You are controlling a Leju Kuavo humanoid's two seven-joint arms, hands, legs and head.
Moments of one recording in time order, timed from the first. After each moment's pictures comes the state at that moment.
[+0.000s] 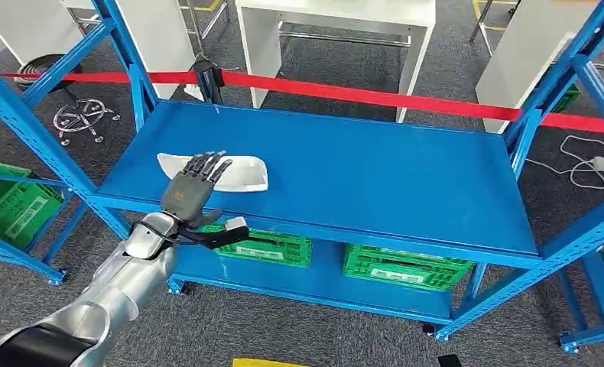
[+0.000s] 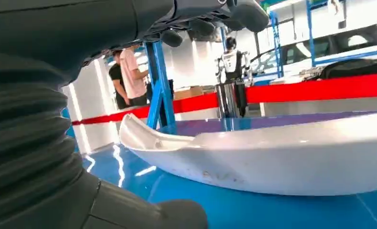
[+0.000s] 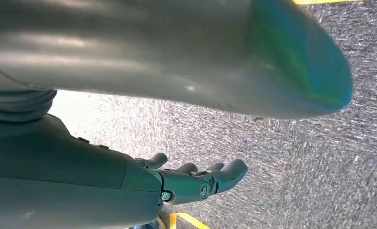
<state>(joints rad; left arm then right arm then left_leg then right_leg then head) -0.78 -0.08 -0.38 -0.39 -1.26 0.40 -0.23 -0.07 0.11 -0.76 -0.19 1.12 -0.05 0.03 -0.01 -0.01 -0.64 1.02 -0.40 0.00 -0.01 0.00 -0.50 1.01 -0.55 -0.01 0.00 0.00</state>
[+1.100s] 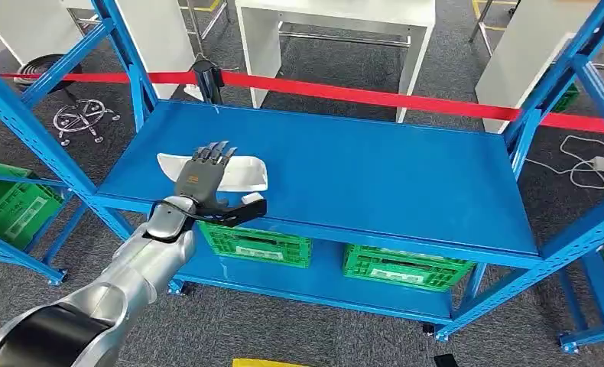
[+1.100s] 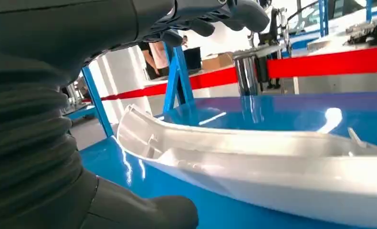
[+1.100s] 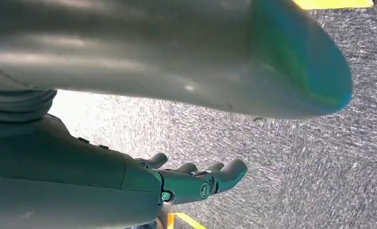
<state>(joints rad) -0.89 -0.17 -0.38 -0.31 -1.28 0.22 -0.02 -0.07 0.12 -0.77 -0.19 1.14 -0.04 0.03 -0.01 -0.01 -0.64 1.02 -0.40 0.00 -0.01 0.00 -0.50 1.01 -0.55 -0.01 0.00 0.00</state>
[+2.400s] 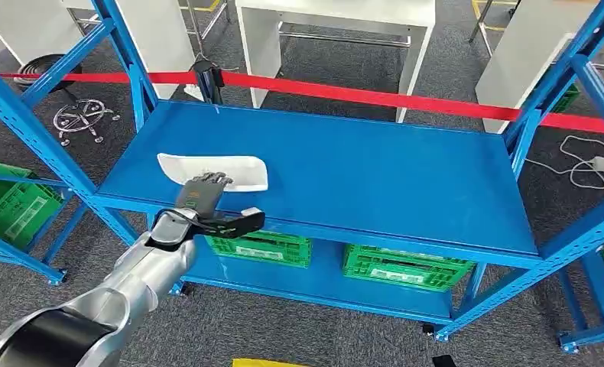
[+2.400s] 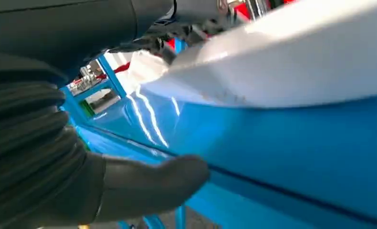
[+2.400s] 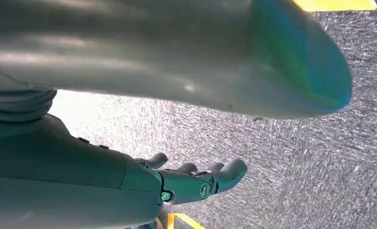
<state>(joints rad) -0.86 -0.17 -0.38 -0.27 -1.29 0.08 0.06 -0.07 0.12 -0.77 -0.19 1.15 -0.04 0.04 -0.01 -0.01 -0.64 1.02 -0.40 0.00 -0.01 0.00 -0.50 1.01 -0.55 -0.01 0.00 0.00</state>
